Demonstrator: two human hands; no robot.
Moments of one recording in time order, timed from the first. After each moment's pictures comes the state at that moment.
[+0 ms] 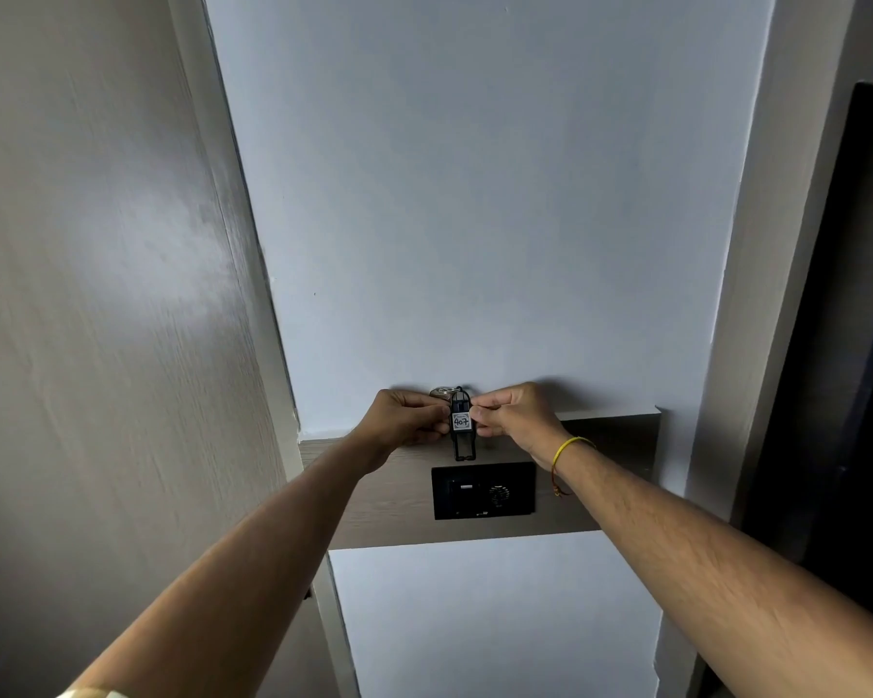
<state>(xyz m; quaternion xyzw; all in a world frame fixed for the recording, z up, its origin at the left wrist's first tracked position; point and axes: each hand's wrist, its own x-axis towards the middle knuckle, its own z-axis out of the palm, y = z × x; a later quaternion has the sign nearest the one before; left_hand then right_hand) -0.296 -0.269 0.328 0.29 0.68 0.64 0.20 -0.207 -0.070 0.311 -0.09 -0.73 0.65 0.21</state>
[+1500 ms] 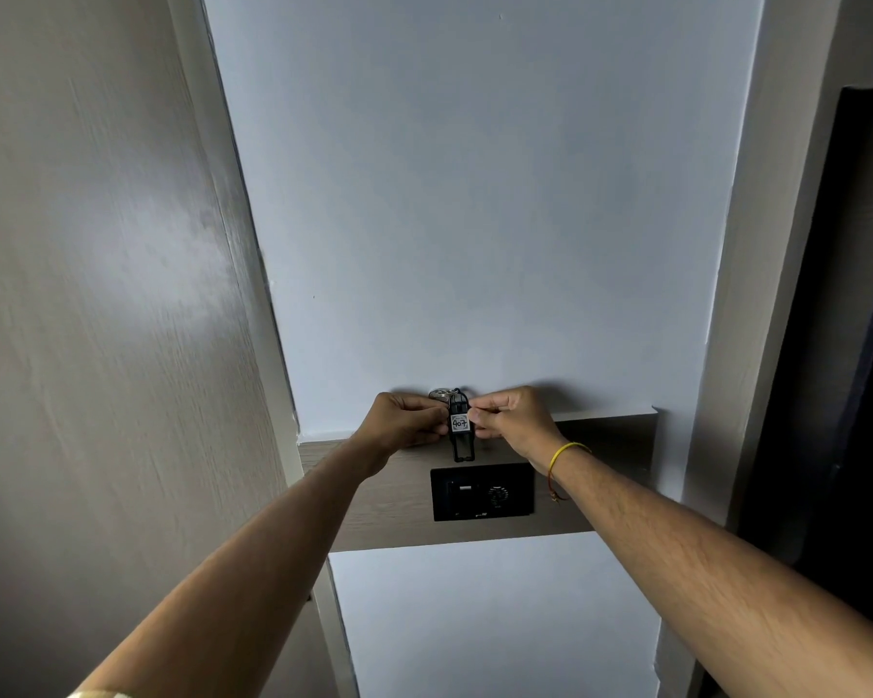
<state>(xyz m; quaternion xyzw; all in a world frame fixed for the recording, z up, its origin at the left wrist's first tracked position) -0.287 -0.272 0.325 0.28 0.68 0.65 0.19 -0.208 -0.073 0.300 -0.09 -0.74 0.62 0.24</state>
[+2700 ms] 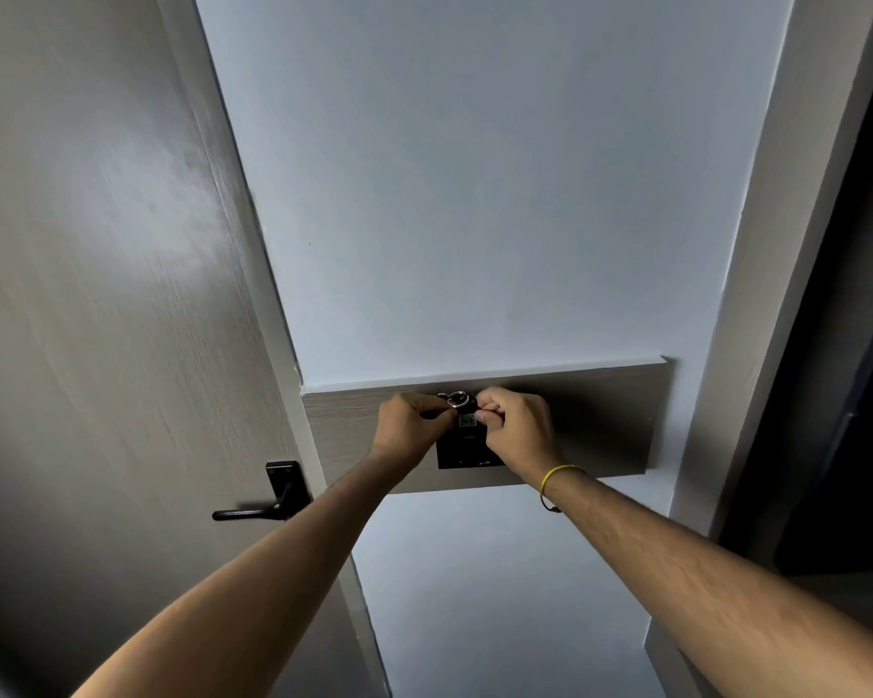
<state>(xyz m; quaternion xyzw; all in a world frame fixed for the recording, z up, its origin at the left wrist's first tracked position) -0.244 -0.273 0.270 0.32 0.82 0.47 -0.08 -0.172 -0.103 0.242 -0.05 -0.87 0.31 0.38</state>
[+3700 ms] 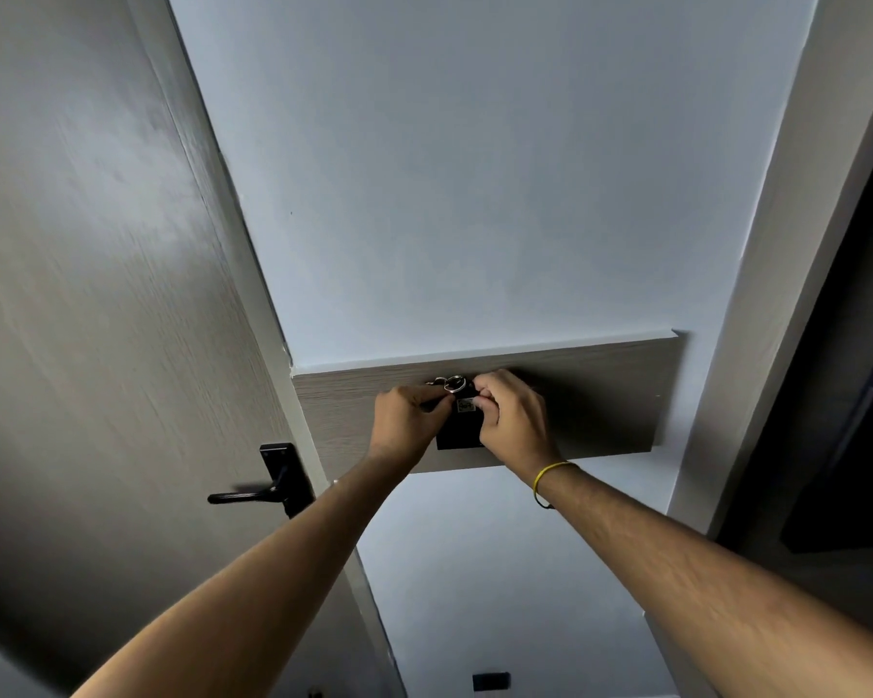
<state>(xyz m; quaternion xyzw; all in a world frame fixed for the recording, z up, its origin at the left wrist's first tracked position) -0.246 -0.269 0.247 0.33 0.81 0.46 -0.16 -0.177 -0.109 0.220 -0.01 -0.86 0.26 0.45</state>
